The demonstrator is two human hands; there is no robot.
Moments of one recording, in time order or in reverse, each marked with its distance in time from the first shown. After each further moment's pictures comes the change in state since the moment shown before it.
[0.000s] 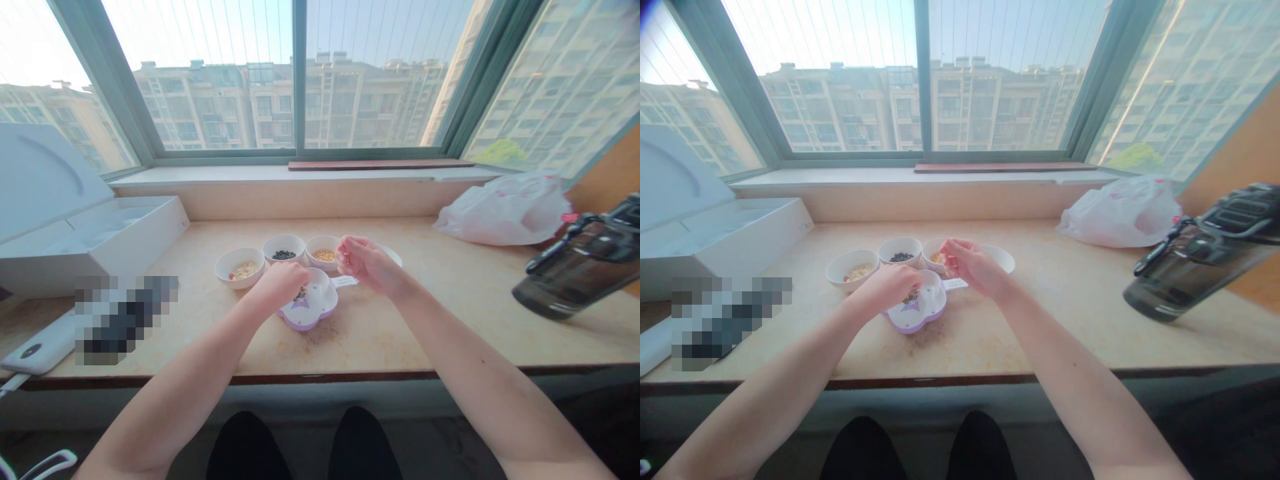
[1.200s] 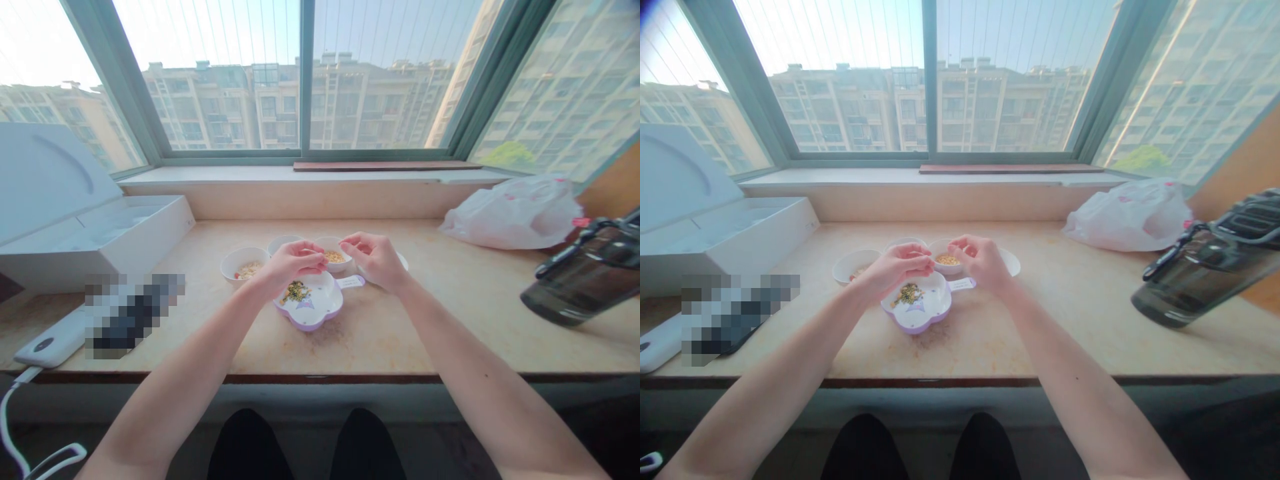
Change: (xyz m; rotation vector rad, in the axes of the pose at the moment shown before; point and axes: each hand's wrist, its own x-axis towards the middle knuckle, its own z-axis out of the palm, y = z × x) left_hand 0.007 0.008 -0.013 -1.389 0.088 -0.183; right_hand 0.005 0.003 -0.013 -0.915 0.354 -0.246
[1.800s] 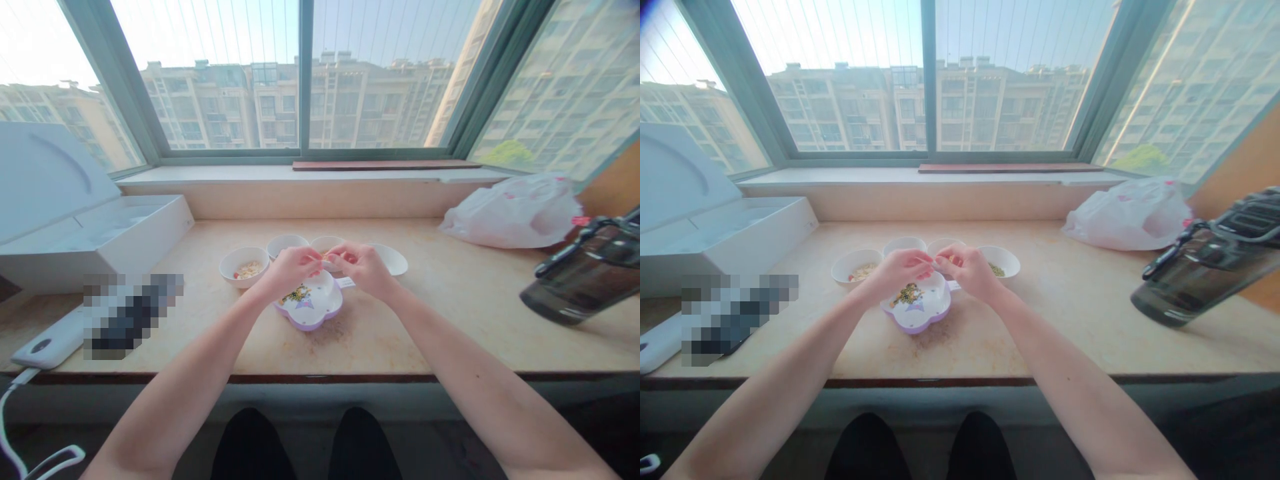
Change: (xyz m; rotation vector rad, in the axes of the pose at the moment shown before) left_hand 0.001 -0.007 -0.001 0.674 0.075 0.128; right_hand -0.008 -0.002 0.020 0.097 -0.106 -0.054
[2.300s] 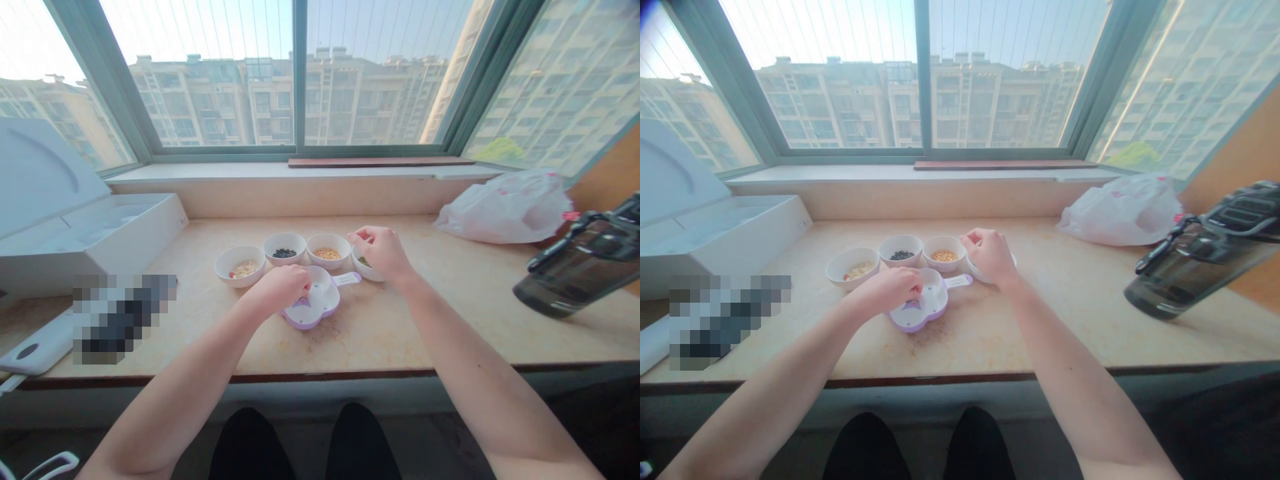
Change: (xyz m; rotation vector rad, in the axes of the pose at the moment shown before) left_hand -0.009 -0.013 0.001 0.803 -0.326 0.149; right_hand 0.014 0.013 -0.034 -0.406 0.282 0.155
